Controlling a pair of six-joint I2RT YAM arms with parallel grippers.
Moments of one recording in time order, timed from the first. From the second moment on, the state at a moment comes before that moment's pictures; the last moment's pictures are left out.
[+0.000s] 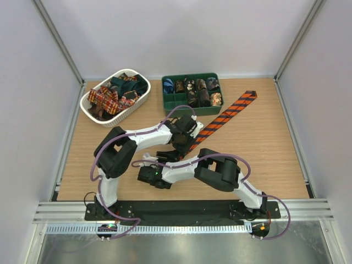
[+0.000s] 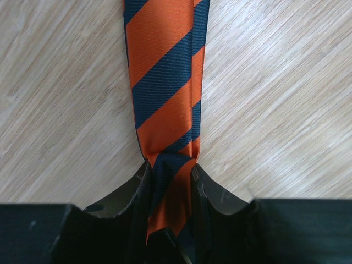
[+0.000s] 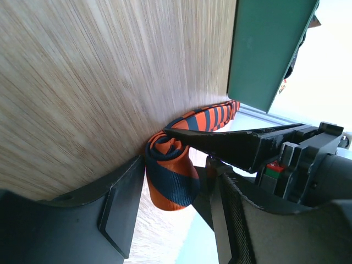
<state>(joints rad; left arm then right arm) -0.83 1.97 1.35 -0.50 0.08 -0.08 1.30 2.22 1.38 -0.55 1.14 -0.15</state>
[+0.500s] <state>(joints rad) -0.84 1.98 1.37 -0.55 0.07 -0.08 1.29 2.29 1.45 -0.67 1.15 -0.03</state>
